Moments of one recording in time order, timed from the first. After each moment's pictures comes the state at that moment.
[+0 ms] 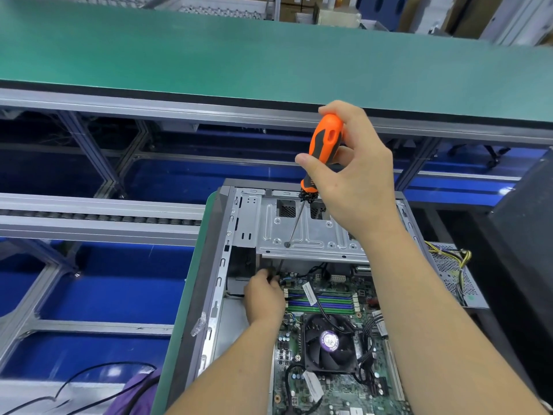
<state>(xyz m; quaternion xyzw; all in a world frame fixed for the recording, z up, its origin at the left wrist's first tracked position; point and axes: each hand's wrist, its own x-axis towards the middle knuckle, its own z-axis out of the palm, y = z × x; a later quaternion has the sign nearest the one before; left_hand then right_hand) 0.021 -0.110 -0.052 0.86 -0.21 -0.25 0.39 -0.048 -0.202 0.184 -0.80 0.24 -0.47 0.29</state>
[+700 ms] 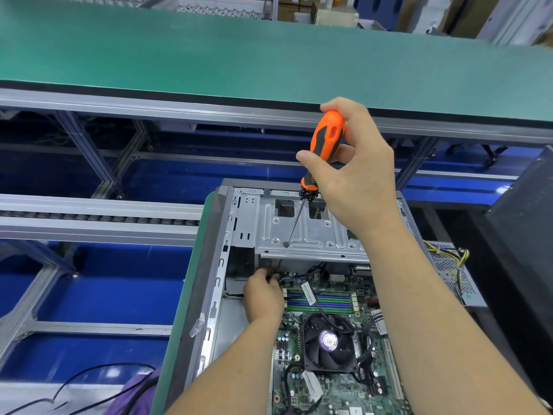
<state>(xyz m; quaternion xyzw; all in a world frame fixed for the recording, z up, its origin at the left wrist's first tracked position) 0.021 -0.113 -0.052 0.86 -0.19 -0.26 0.40 -0.049 -0.203 0.186 -0.79 0.25 -0.47 0.31</state>
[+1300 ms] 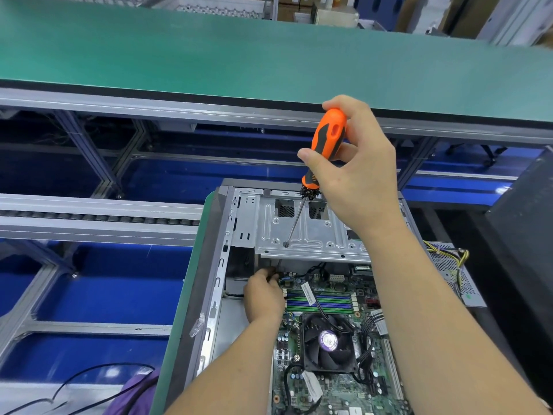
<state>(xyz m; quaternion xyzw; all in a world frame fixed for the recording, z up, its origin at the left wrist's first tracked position) 0.019 -0.113 -0.049 0.85 -0.18 -0.27 0.41 -0.049 -0.203 0.188 -0.78 0.25 -0.48 0.30</state>
